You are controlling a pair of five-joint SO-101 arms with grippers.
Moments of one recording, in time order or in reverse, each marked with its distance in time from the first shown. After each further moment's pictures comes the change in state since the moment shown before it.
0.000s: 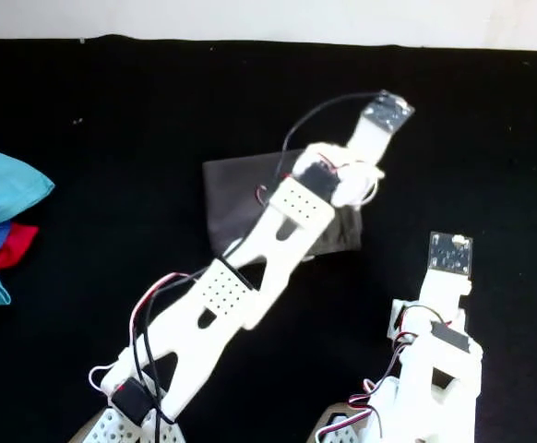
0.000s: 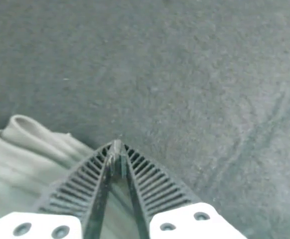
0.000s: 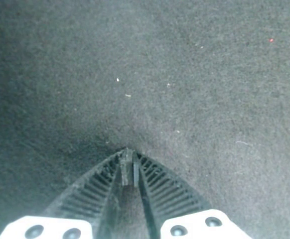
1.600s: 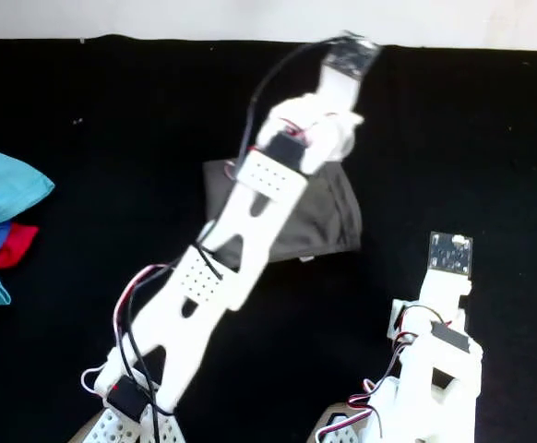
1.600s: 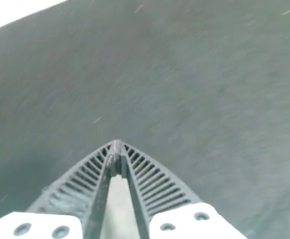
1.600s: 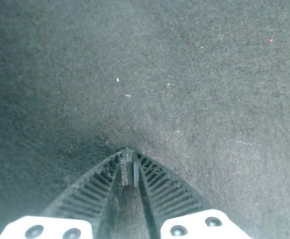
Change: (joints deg) left arm -8.2 -5.1 0.0 -6.4 0.0; right arm 0.0 0.0 0.0 0.0 0.0
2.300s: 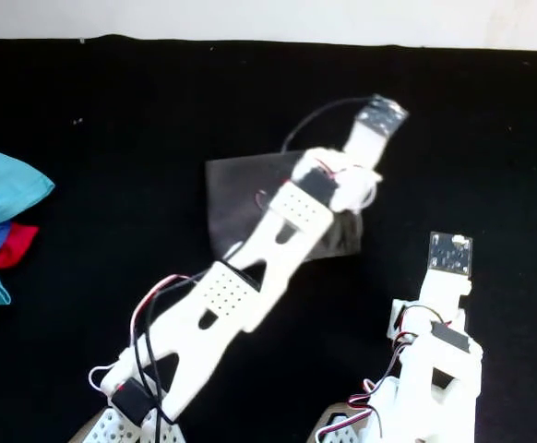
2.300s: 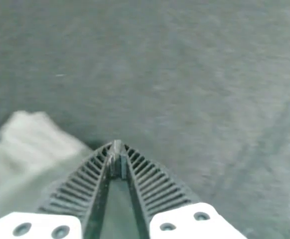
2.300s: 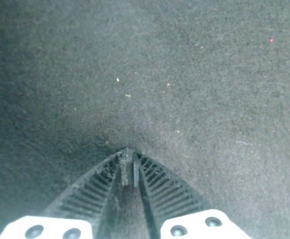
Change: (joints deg) left arm 8.8 9.7 0.0 2.5 0.0; right arm 0.0 0.0 0.0 0.0 0.0
